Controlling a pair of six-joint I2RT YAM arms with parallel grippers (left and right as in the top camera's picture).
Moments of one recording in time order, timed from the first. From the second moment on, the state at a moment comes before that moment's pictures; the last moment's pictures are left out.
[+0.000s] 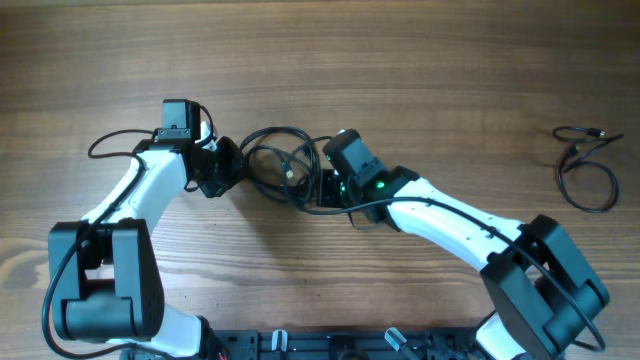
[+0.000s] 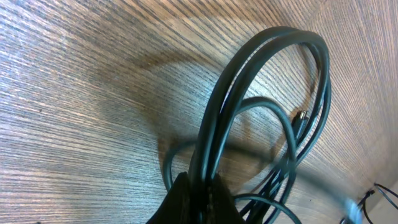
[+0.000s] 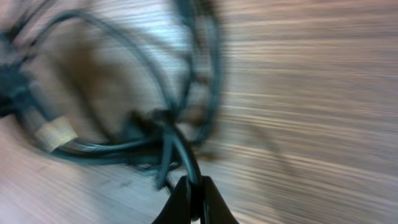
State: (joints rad) left arm 0.01 1.70 0.95 -0.55 0.43 -0.68; right arm 0.71 1.72 0.96 -0.29 -0.09 0.77
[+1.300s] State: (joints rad) left arm 0.03 1.70 0.95 -0.57 0.47 -0.68; right arm 0.39 1.74 1.32 -1.03 -0.57 0.19
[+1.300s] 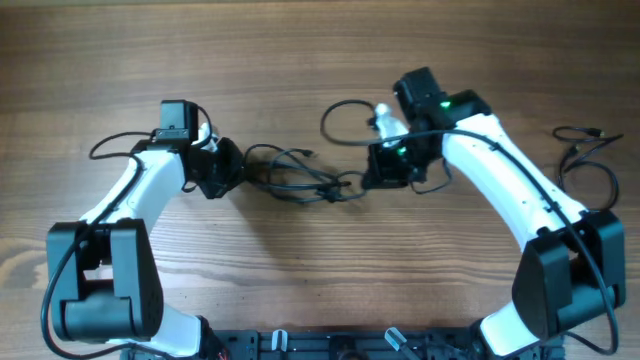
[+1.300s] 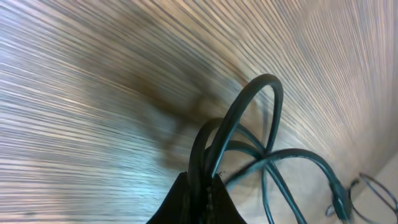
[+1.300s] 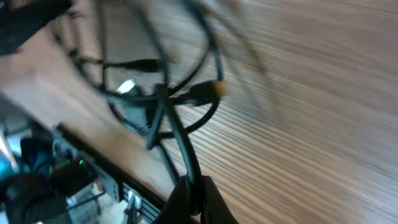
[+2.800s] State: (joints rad) left arm 0.08 1.70 0.95 -0.58 0.52 -0.68; right arm 0.62 1.94 1.29 -0.24 -0.60 0.95
